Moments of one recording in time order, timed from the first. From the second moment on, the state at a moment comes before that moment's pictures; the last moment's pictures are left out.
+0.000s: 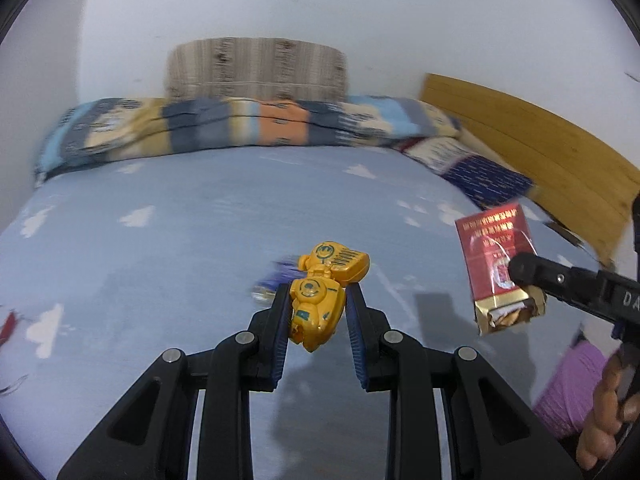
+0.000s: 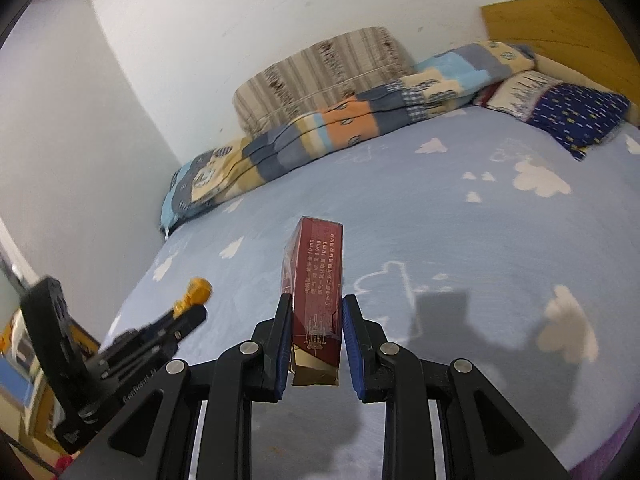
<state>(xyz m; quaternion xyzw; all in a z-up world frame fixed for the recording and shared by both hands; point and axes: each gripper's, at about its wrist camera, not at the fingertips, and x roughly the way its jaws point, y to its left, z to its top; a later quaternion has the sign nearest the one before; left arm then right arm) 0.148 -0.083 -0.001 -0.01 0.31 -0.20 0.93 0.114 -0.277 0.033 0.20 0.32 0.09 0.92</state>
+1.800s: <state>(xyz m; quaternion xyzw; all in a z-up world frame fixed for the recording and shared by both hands) -0.017 -0.391 0.006 0.08 0.41 -0.50 0.76 -0.202 -0.562 0.014 0.33 0.29 -0.24 0.87</state>
